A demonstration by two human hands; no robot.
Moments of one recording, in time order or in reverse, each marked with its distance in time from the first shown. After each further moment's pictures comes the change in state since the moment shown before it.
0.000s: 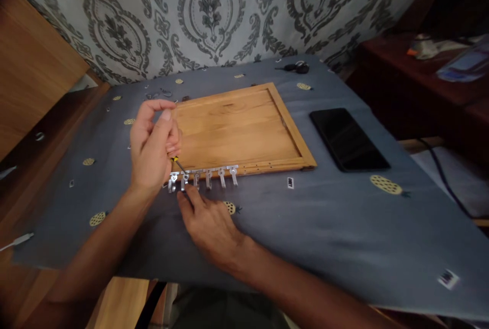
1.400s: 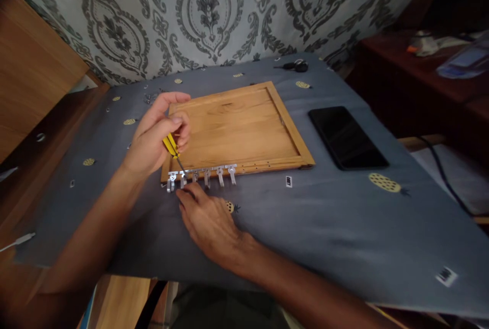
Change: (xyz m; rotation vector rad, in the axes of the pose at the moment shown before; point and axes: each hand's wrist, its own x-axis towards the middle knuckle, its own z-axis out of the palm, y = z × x) left_hand 0.022 0.009 -0.012 0.029 -0.360 -0.214; right_hand 0.003 0.003 -0.012 0.363 0.007 0.134
